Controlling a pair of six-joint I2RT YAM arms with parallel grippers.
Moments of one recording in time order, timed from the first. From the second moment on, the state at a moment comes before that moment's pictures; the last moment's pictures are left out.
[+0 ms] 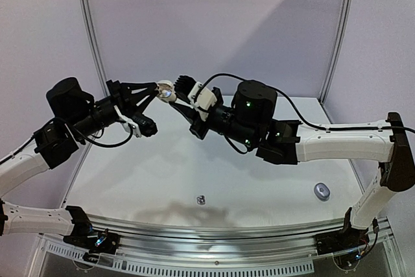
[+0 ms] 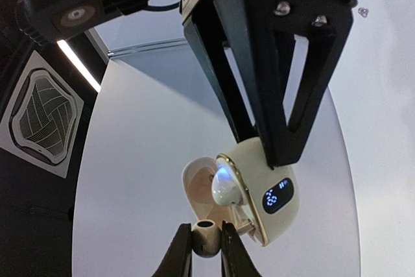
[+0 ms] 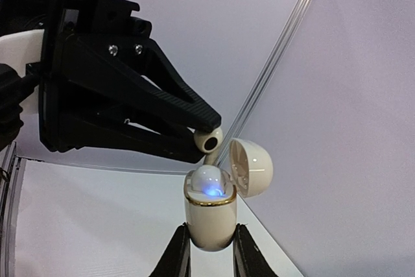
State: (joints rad) left arm -0.75 0.92 0.88 0.11 0.17 1.64; right arm 1.17 1.68 1.33 0.44 0.12 -0.42
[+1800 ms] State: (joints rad) left arm -0.75 0.93 0.89 0.16 0.14 1.64; right arm 1.18 1.68 1.32 0.50 0.13 -0.40
